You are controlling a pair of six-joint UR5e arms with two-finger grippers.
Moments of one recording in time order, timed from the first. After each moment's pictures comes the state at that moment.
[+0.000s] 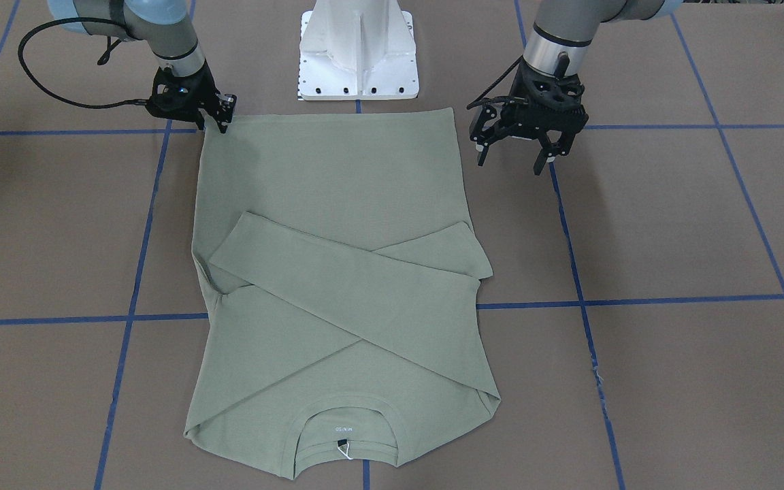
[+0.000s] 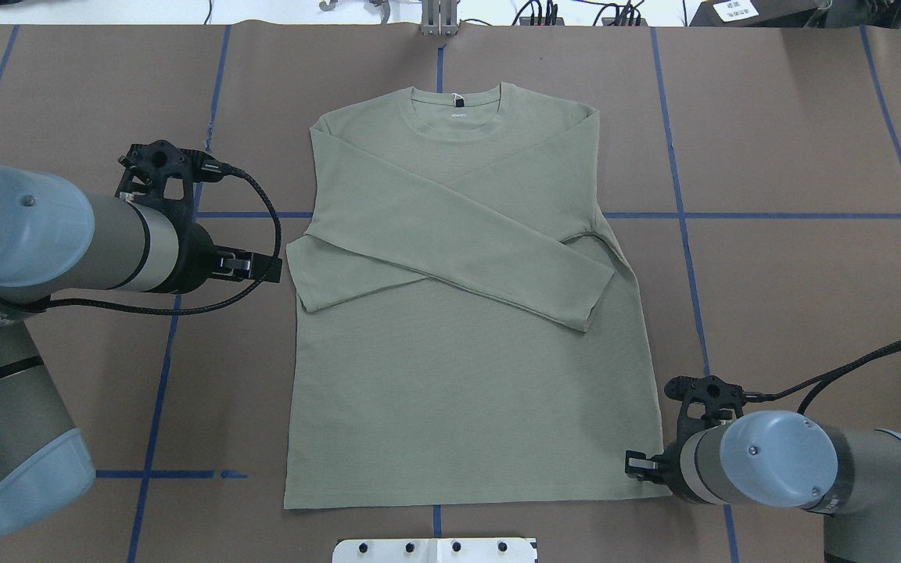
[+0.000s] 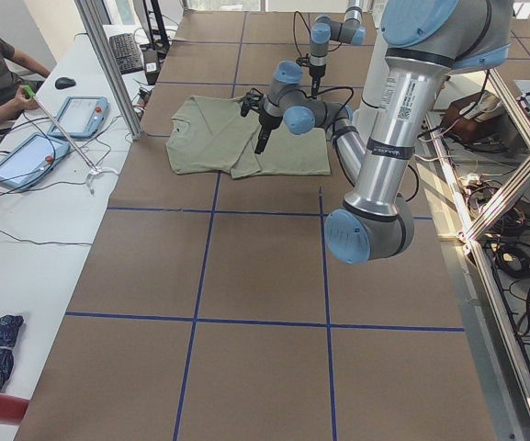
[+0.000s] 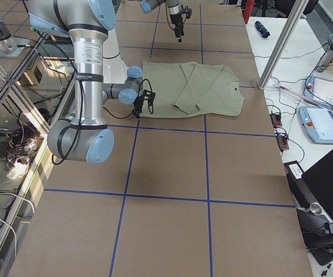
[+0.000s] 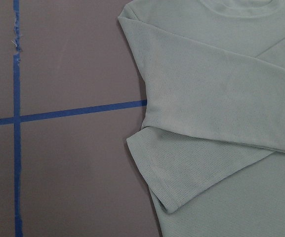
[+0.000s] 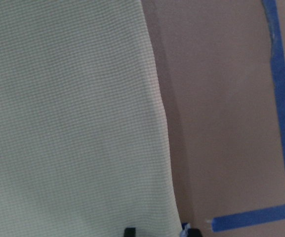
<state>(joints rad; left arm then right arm) -0.61 -1.88 -2.11 -1.67 -1.75 -1.04 0.20 -1.60 2.08 -1.31 1.73 1.62</state>
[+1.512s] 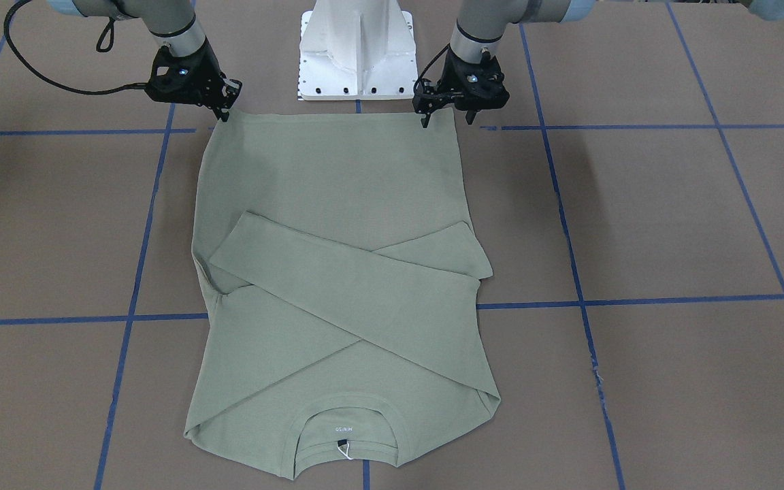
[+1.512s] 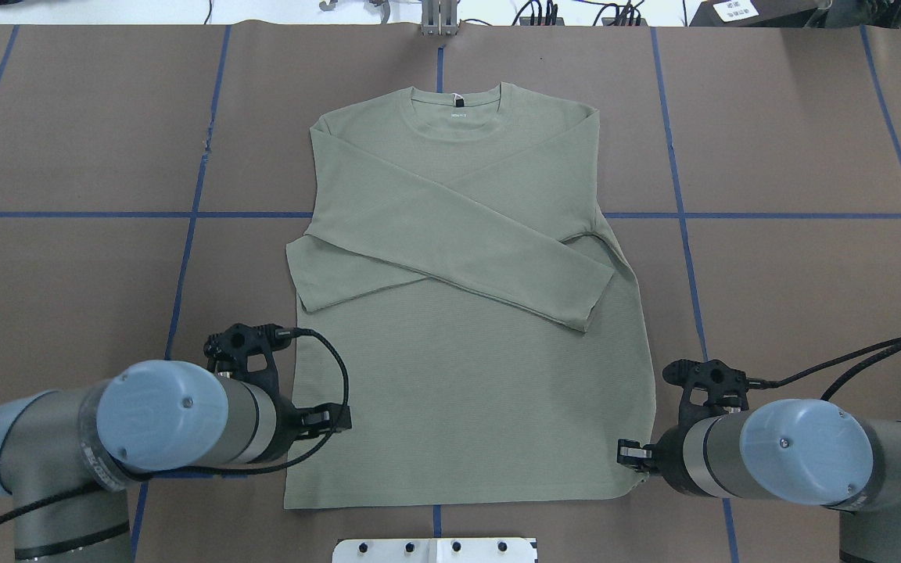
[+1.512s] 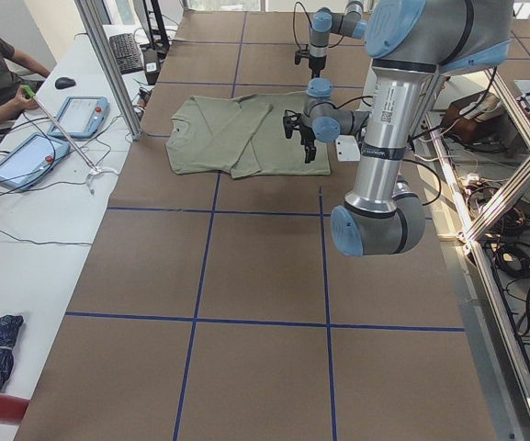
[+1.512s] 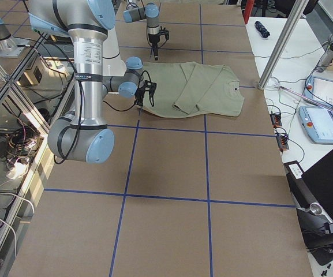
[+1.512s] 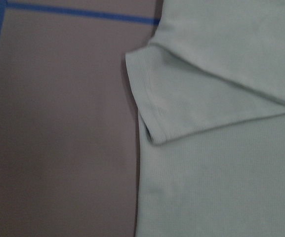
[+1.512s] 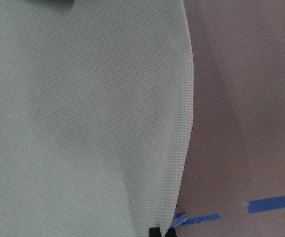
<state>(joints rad) -0.24 -1.87 -2.07 -1.67 -1.71 -1.59 0.23 -1.59 2.17 -1.31 1.72 1.62</state>
